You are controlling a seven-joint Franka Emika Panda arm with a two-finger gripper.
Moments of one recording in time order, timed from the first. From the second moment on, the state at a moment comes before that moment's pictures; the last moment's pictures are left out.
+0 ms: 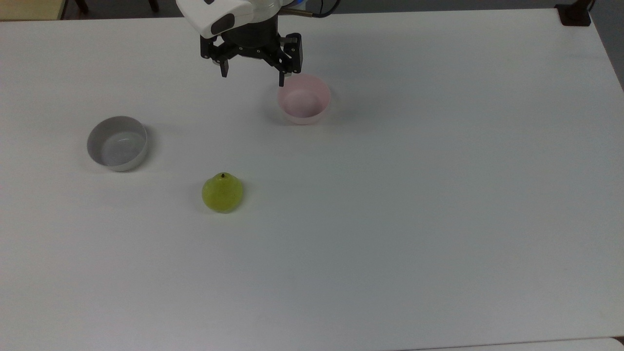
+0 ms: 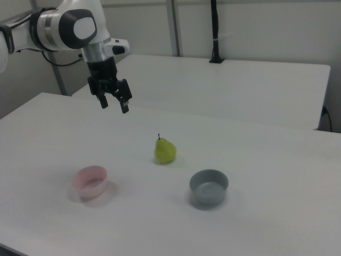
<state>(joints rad) 0.09 0.18 -0.03 -1.54 -0.08 1.71 0.18</state>
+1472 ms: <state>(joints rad) 0.09 0.18 -0.03 -1.54 -0.08 1.71 0.12</state>
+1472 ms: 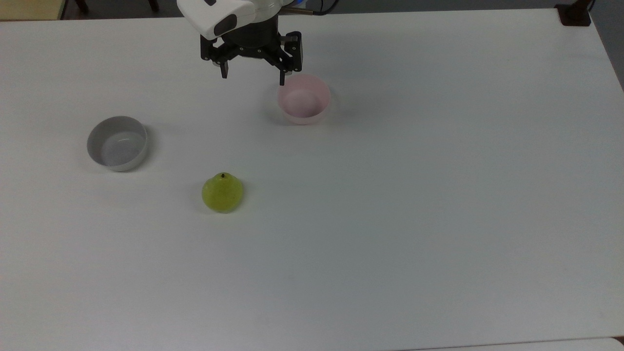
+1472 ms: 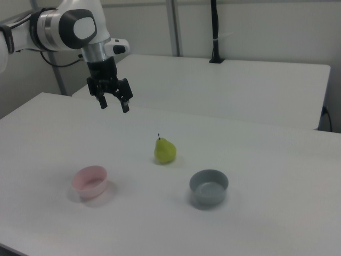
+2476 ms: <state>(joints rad) 0.02 0.37 -0.03 -1.55 -0.12 1.99 -0.02</state>
